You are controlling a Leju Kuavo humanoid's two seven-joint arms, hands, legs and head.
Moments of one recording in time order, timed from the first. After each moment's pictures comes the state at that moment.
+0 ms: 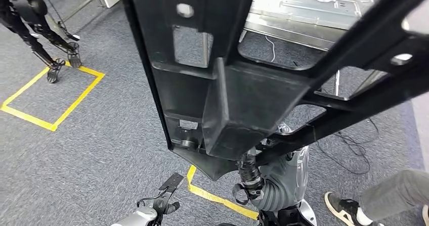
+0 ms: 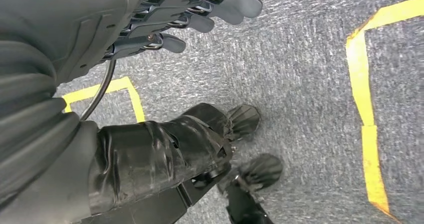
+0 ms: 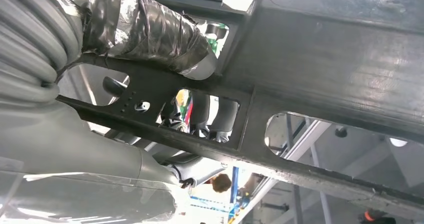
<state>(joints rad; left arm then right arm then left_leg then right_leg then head) -0.44 -0.17 -1.29 -0.19 0.81 0.26 0.17 -0.20 -0.12 0.79 -2.10 0.21 -0.61 -0.14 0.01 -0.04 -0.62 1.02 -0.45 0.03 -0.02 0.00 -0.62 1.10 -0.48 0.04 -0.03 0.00</state>
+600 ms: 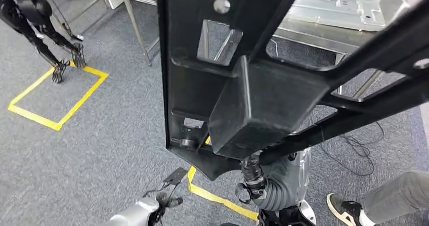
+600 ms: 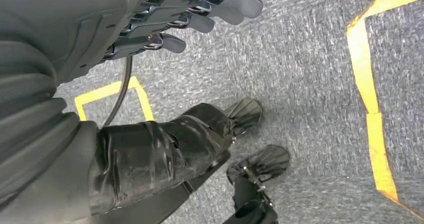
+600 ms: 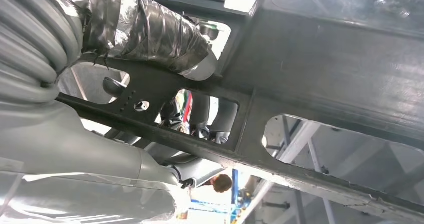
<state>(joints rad) -0.50 -0.17 -1.32 -0.19 0.78 0.23 0.28 -0.19 -0.12 0.78 -2.09 0.16 -0.62 -0.19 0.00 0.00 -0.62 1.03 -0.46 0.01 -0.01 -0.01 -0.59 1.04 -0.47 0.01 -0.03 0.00</state>
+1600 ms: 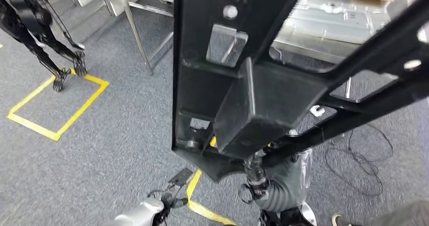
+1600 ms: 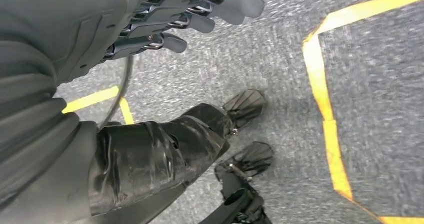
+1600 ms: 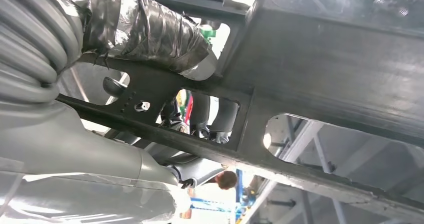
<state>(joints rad) -0.50 -0.19 -1.33 -0.19 0.80 0.23 0.26 -0.18 -0.12 0.78 -2.07 0.13 -0.61 -0.21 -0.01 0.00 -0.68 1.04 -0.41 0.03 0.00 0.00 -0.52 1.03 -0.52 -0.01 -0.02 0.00</state>
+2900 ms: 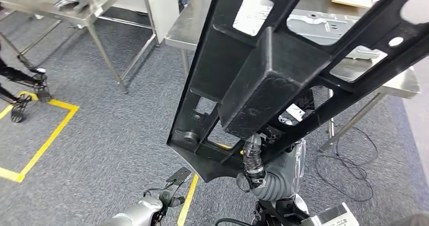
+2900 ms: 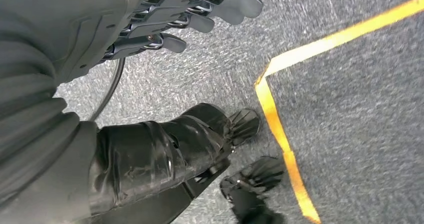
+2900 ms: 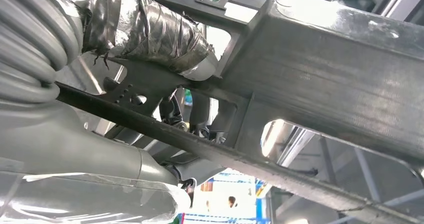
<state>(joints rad) -0.49 -0.18 -1.36 -0.19 0.80 0.23 0.27 -0.19 -0.10 0.78 -2.01 0.03 -0.67 -0.24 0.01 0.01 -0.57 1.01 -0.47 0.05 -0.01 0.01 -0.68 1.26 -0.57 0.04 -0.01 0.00</state>
